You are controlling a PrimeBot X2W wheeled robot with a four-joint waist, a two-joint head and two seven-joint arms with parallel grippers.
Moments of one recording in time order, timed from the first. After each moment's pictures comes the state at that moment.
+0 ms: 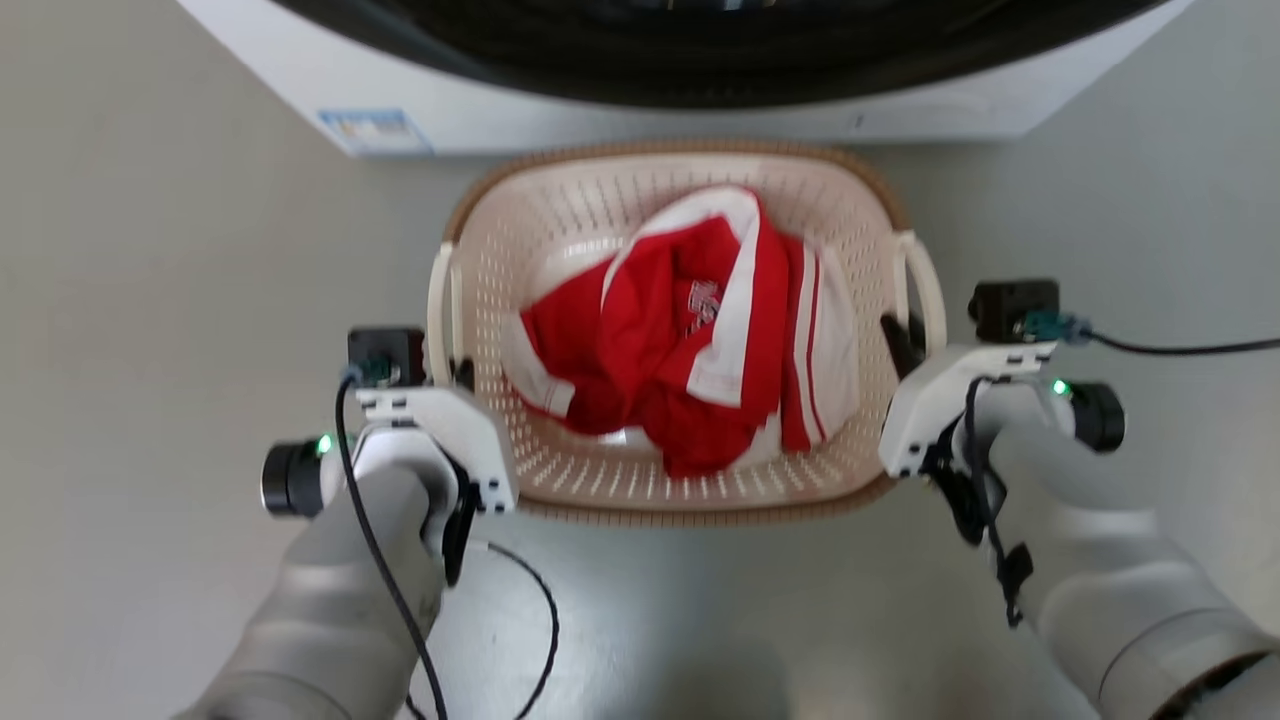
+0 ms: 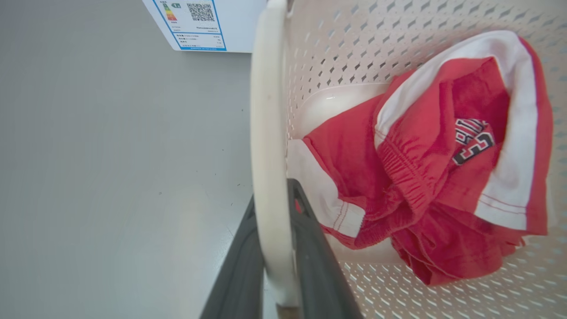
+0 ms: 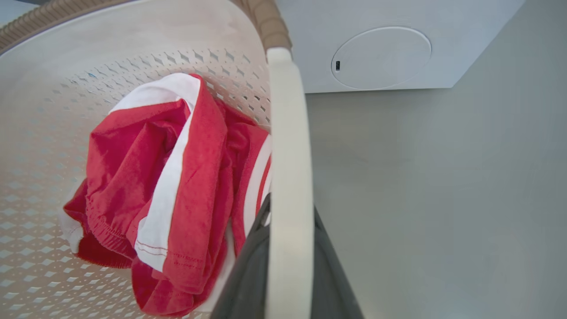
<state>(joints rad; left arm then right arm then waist) -0.84 0.03 -0.76 1.26 -0.88 0.10 -0.25 -0.90 -0.06 0.71 1.30 0.81 0.12 -0.20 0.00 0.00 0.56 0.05</state>
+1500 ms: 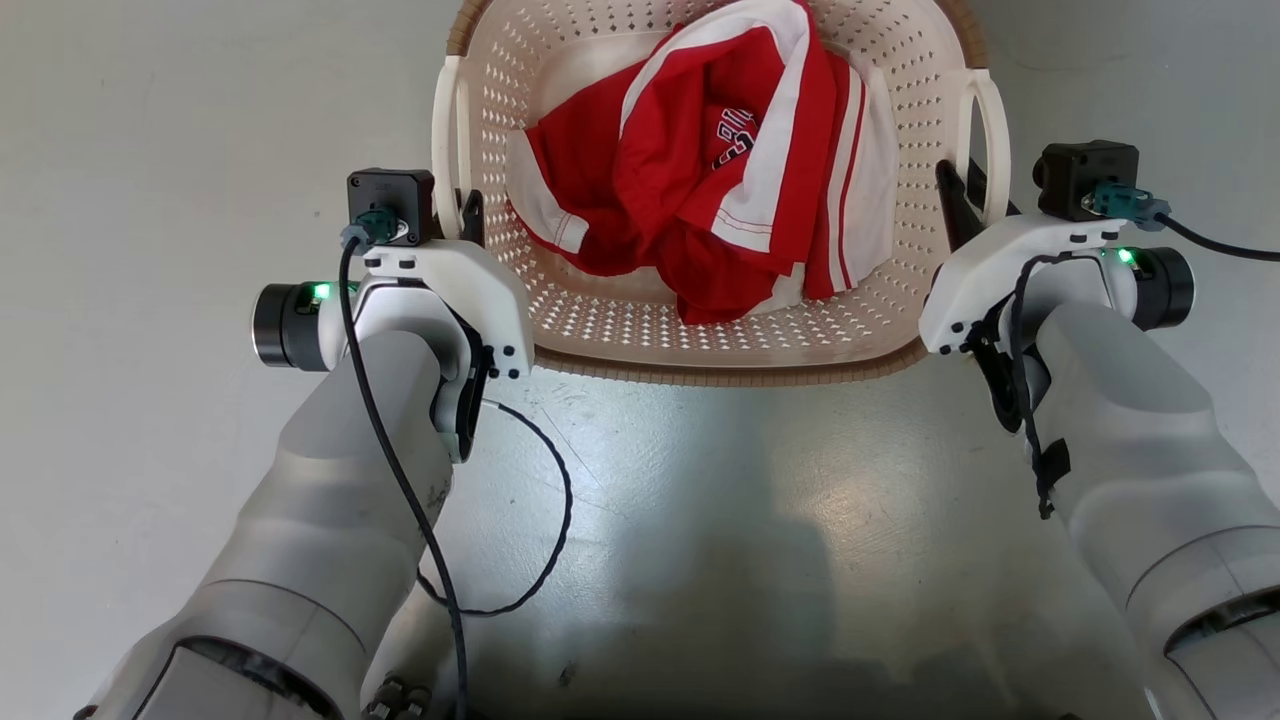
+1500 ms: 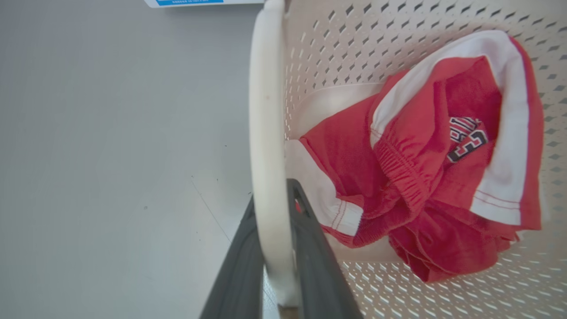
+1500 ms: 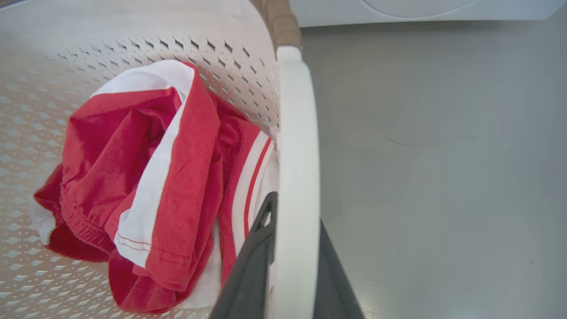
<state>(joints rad) -1.01 0.03 -0.63 1.17 -0.69 0.13 -0.25 -1.05 -0.08 0.32 1.30 0.39 0.12 -0.24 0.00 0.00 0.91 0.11</state>
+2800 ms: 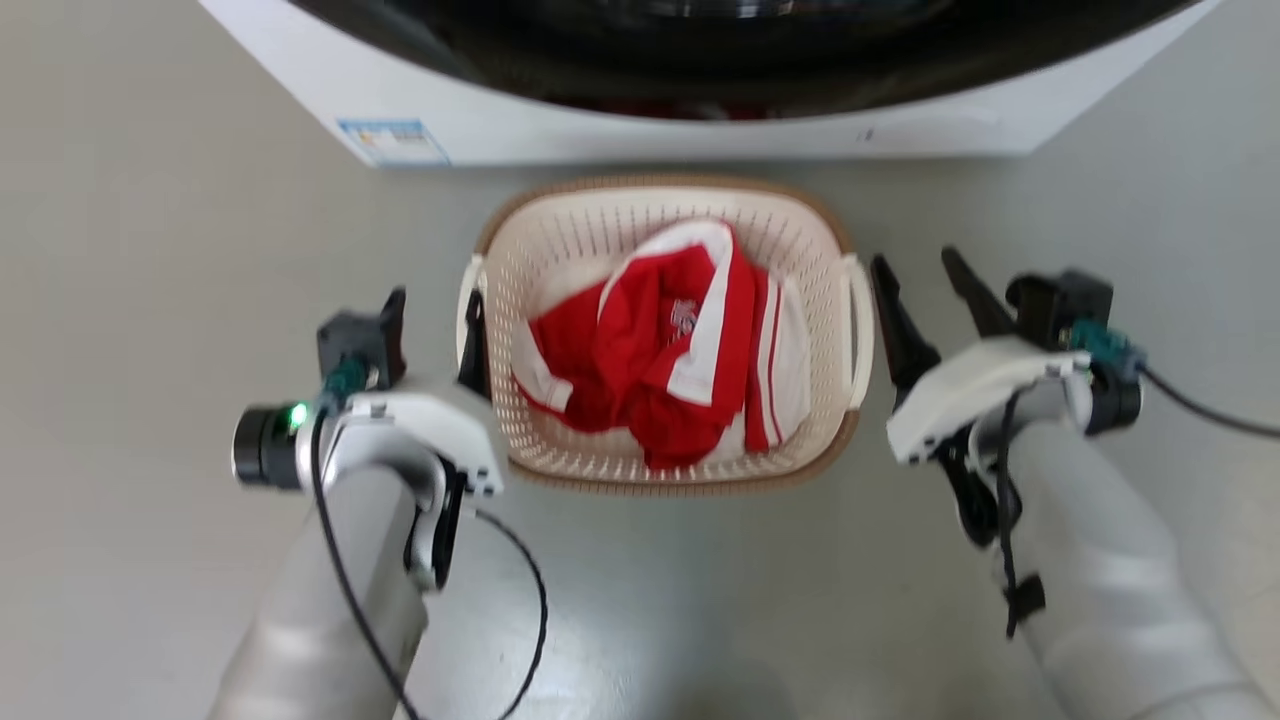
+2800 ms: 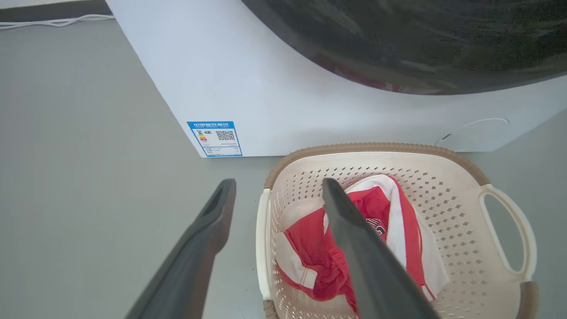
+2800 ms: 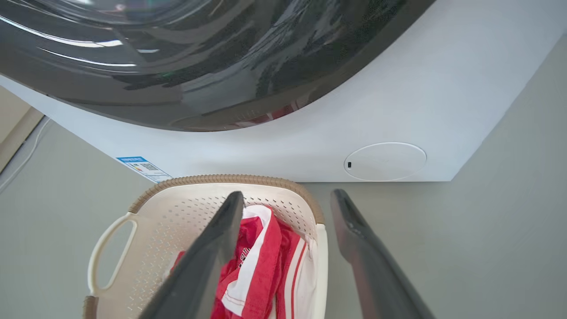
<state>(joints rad) -0.67 0.09 -0.38 0.79 -0.42 0.15 -0.26 -0.76 -0.07 0.20 0.95 0.33 0.12 -0.25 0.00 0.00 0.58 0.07</state>
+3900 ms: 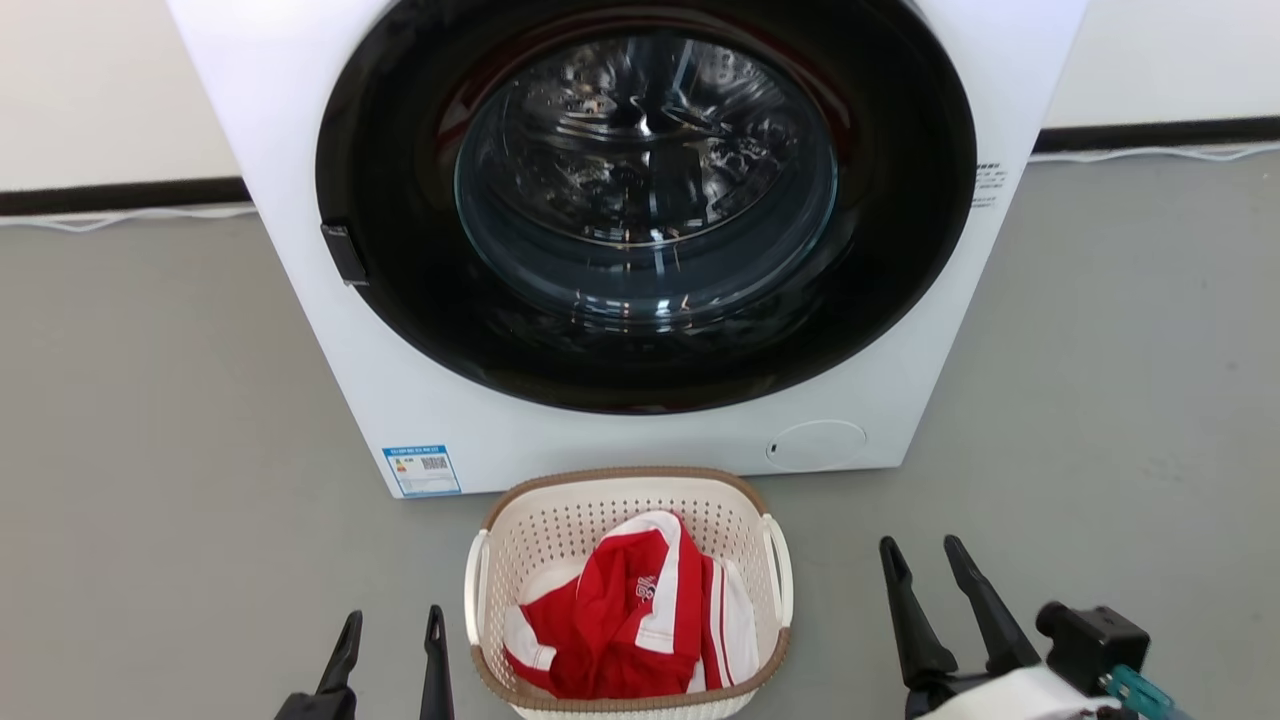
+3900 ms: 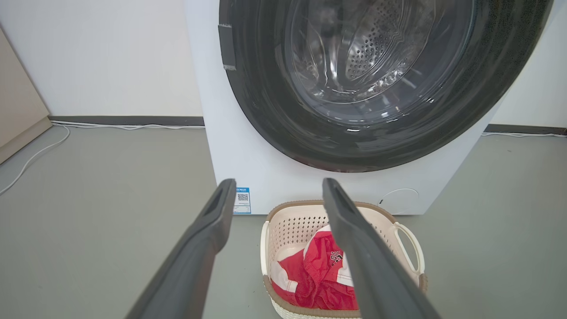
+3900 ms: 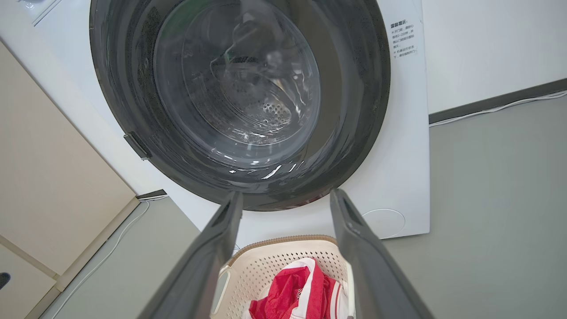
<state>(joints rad) 0.15 0.07 -0.14 0.14 -0.18 0.14 -0.26 -0.02 -0.05 0.14 0.32 0.39 0.12 -0.25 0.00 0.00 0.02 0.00</state>
